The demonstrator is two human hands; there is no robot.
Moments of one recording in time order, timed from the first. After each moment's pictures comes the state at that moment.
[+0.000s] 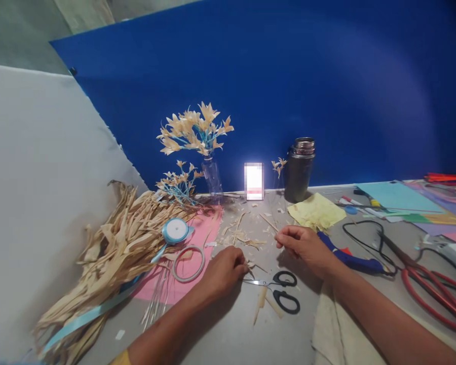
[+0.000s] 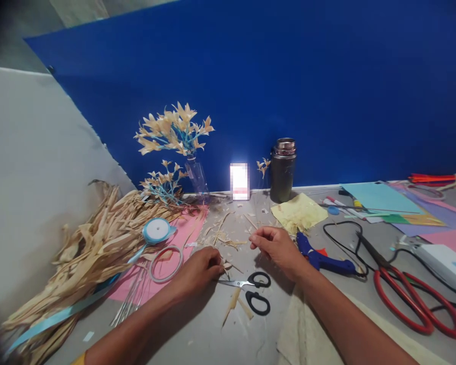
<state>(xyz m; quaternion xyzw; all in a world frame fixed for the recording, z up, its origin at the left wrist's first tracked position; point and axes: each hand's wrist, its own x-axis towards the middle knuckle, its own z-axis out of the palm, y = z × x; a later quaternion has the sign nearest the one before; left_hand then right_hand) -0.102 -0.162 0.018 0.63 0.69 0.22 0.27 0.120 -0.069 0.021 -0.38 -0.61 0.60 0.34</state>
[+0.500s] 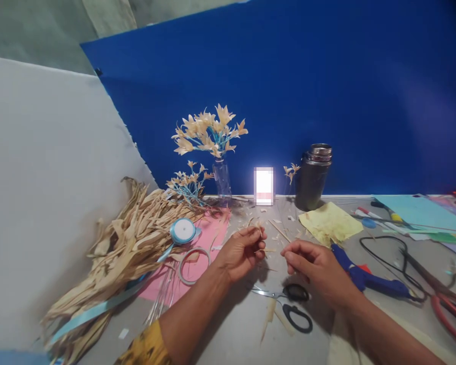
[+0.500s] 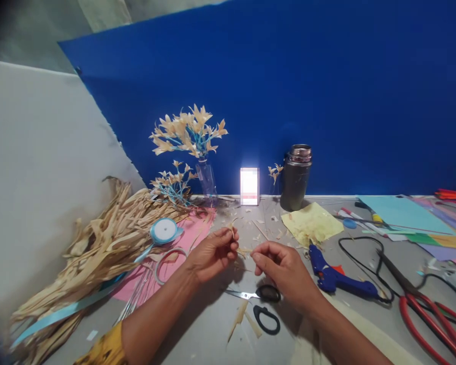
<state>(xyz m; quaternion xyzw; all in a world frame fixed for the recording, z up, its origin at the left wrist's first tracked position) -0.081 -0.125 0.044 0.20 0.35 0.60 0.69 0.116 -0.095 0.030 -0.36 -0.62 0.61 0.32</state>
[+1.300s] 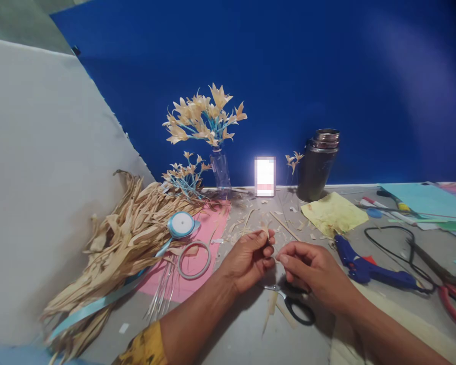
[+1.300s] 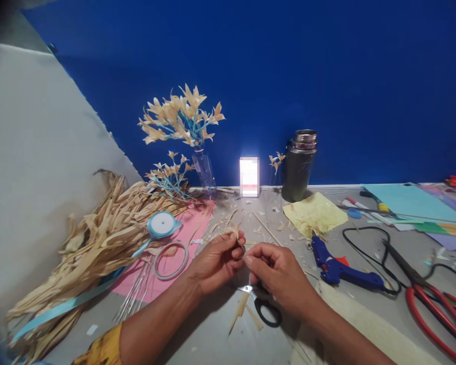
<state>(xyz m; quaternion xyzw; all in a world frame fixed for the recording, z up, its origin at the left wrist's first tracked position) -0.063 -0.138 0.030 0.17 0.30 0.60 0.72 0.108 -0.111 0.032 -0.36 -0.64 0.62 0.28</state>
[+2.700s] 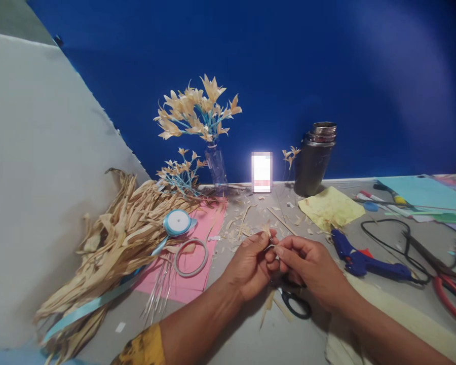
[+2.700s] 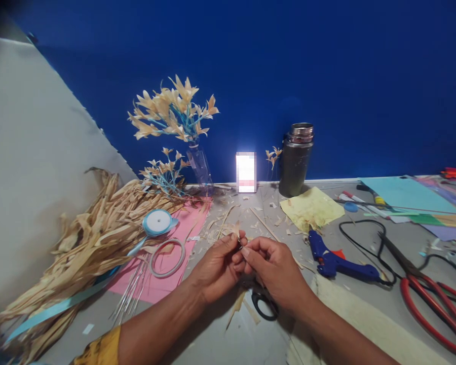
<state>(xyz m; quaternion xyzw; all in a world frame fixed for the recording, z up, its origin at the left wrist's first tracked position) -0.042 -0.144 0.019 0.12 0.28 0.61 0.73 0.098 -0.116 0.035 -0.39 -0.56 0.65 0.32</state>
